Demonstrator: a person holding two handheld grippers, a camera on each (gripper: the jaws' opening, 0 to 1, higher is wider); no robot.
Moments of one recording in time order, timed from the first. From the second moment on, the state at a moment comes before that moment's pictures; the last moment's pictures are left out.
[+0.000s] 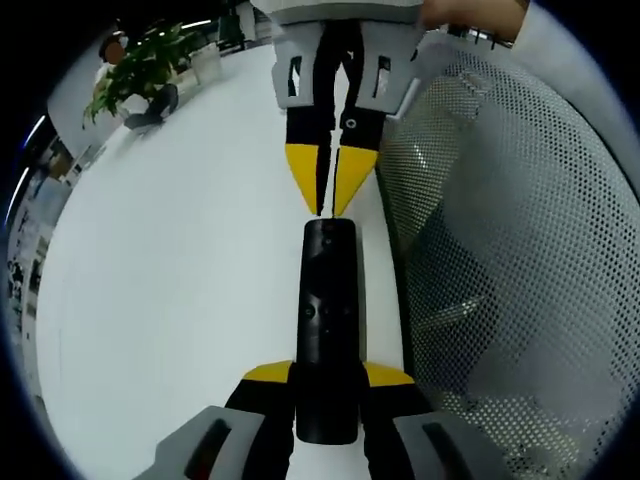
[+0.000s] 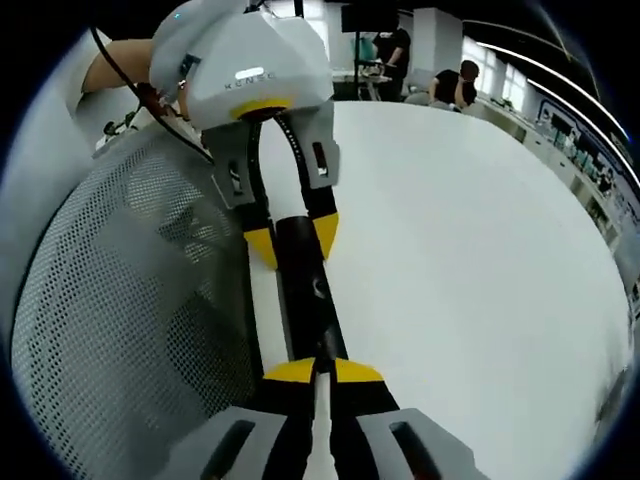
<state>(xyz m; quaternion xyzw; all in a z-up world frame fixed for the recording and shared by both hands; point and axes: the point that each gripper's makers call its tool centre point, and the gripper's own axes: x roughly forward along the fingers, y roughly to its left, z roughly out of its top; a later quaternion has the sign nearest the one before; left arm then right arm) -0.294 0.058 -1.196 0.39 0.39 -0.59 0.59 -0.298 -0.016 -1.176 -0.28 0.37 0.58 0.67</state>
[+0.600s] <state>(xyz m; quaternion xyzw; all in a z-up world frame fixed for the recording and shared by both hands) -0.295 0.058 -1.196 0.38 0.38 -0.58 0.60 -0.296 -0.013 -1.185 -0.40 0.34 0.59 0.61</state>
